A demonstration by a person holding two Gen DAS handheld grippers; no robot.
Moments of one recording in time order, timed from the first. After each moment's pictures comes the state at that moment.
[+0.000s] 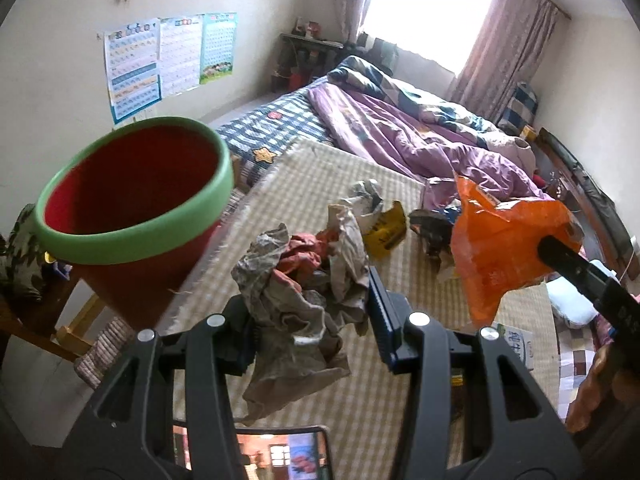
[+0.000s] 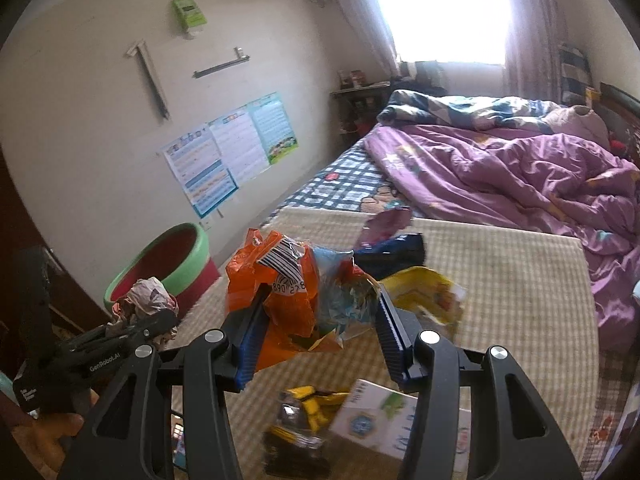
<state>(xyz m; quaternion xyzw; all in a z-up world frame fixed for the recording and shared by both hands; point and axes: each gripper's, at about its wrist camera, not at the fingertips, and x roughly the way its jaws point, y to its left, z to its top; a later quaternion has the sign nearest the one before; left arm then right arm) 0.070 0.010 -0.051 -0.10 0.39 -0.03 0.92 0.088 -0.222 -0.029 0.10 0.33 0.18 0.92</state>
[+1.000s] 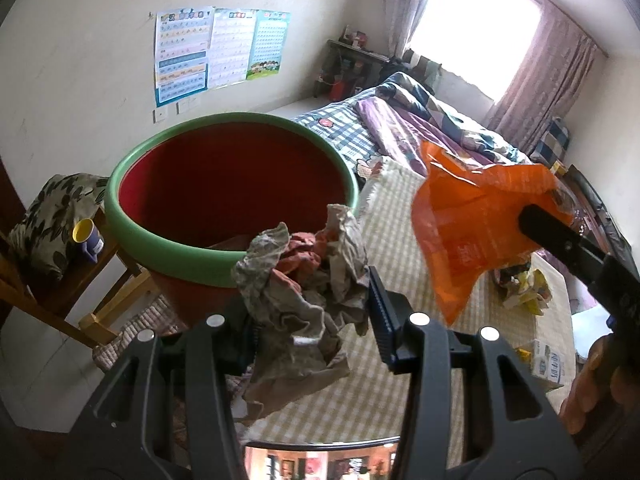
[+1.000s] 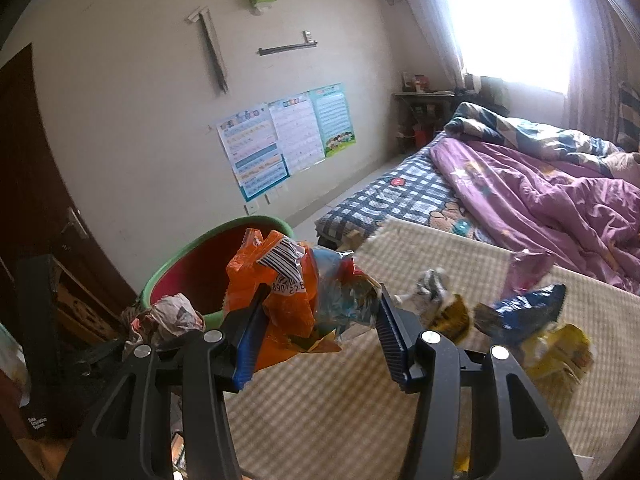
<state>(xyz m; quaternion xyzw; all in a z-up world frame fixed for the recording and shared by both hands) 0.069 0.106 -0.060 -0.14 0.38 0.04 0.91 0.122 -0.082 -0.019 0.05 0.32 0.26 0.91</state>
